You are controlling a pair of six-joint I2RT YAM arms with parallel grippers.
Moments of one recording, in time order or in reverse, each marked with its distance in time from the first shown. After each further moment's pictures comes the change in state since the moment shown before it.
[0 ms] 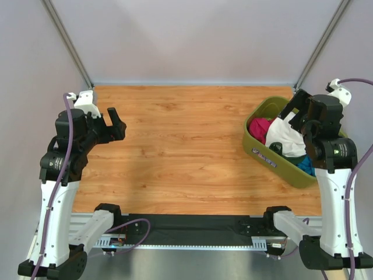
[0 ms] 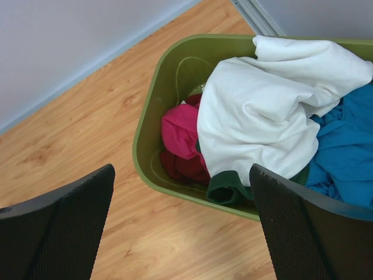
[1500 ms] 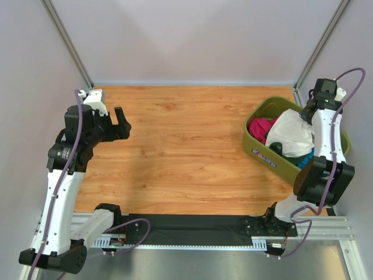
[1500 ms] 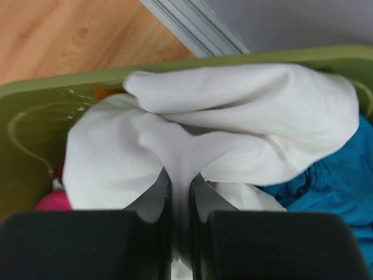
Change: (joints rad) left arm -0.007 0.056 -0.045 0.029 0.032 0.022; right arm -0.396 0.602 -0.043 0.200 -0.059 -0.071
